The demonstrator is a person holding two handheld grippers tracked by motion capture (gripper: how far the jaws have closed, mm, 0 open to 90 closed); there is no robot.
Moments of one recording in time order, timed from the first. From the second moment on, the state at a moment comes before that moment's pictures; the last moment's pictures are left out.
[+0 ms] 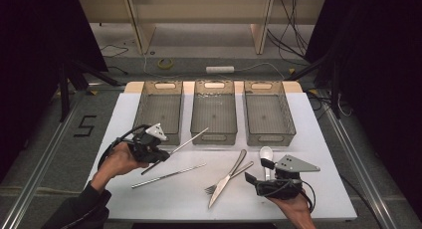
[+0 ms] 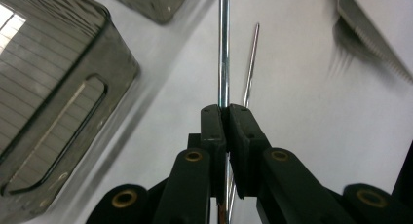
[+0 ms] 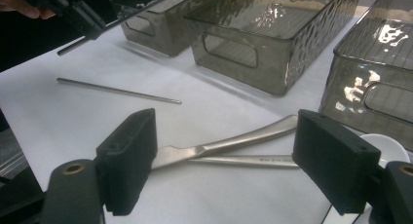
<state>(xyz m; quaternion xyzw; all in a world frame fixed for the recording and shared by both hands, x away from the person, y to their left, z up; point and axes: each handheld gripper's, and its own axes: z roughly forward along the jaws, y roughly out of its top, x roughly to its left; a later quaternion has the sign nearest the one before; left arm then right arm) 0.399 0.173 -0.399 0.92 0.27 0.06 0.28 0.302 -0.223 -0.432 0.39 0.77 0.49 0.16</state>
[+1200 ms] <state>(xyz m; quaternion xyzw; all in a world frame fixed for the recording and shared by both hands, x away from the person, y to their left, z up) 0.488 0.228 -0.356 0.82 0.43 0.18 0.34 0.303 -0.224 -0.433 0.39 0.76 0.49 0.15</state>
